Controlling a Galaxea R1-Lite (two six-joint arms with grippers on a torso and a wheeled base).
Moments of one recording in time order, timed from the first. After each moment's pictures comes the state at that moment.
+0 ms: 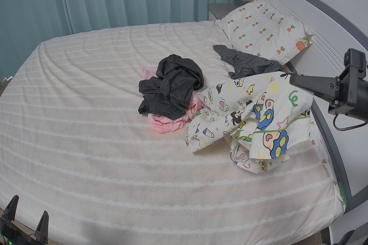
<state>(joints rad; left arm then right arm) 0.00 0.02 -0.02 0.01 0.00 0.02 0.43 1.26 -0.85 -0.34 0.54 0.58</state>
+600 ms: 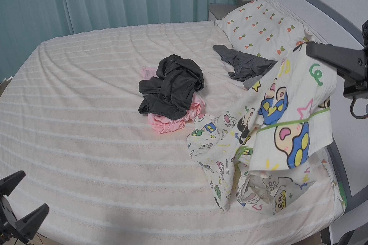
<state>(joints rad) -0.07 0.38 -0.31 -0.01 -0.39 -0.06 0.60 1.20 -1.01 -0.22 0.54 0.59</state>
